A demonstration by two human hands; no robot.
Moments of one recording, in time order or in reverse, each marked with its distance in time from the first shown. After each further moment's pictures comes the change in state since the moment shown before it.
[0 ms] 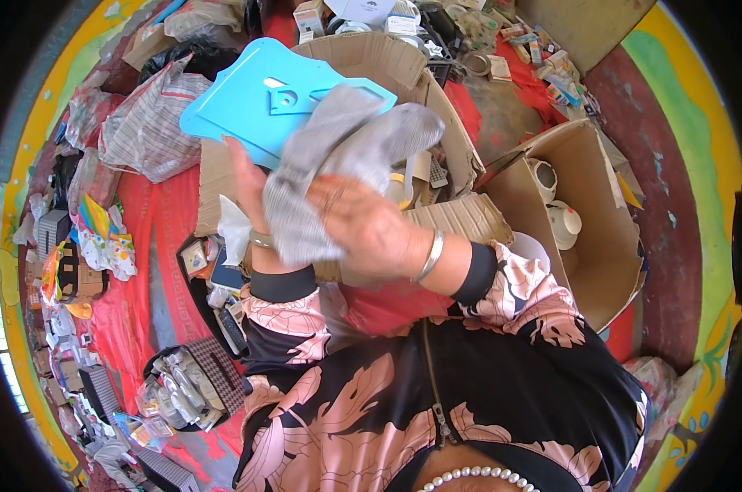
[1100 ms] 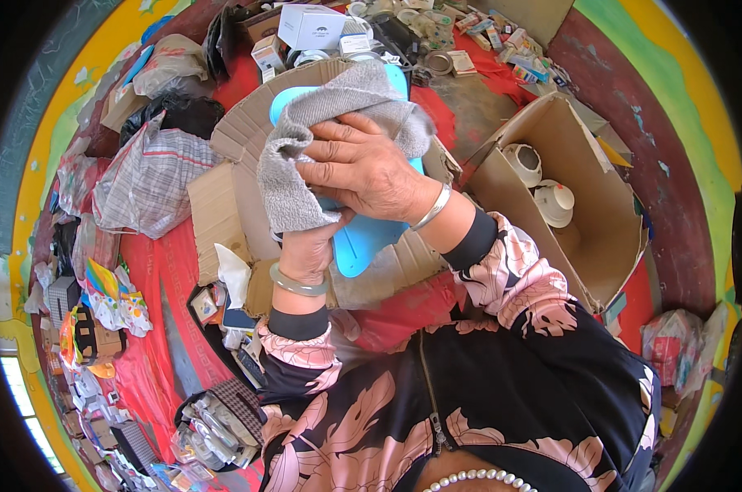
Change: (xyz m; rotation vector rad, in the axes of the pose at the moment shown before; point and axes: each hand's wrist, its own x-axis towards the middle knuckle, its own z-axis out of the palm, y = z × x) left_hand -0.035 -0.046 -0.002 0.278 -0.321 -0.244; right_hand 0.025 0.049 -0.056 -0.256 0.243 -0.084
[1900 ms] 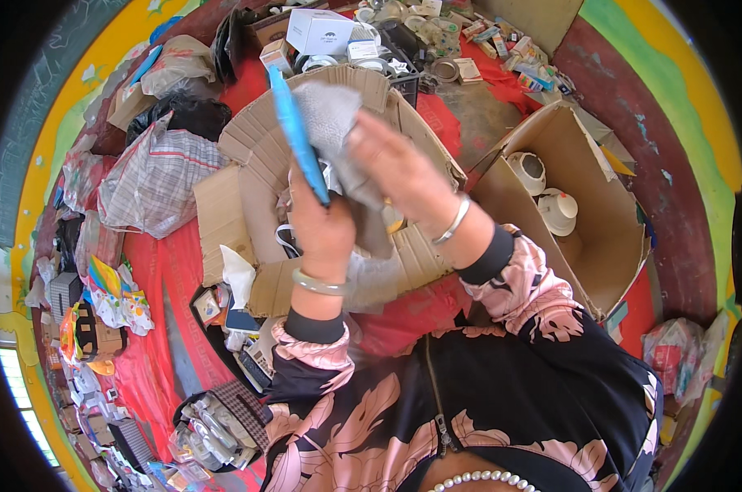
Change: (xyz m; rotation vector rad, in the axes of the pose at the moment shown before) left_hand 0.023 -0.004 0.018 0.897 0.239 0.416; right_hand -0.012 -0.013 -0.005 1.068 0.277 1.036
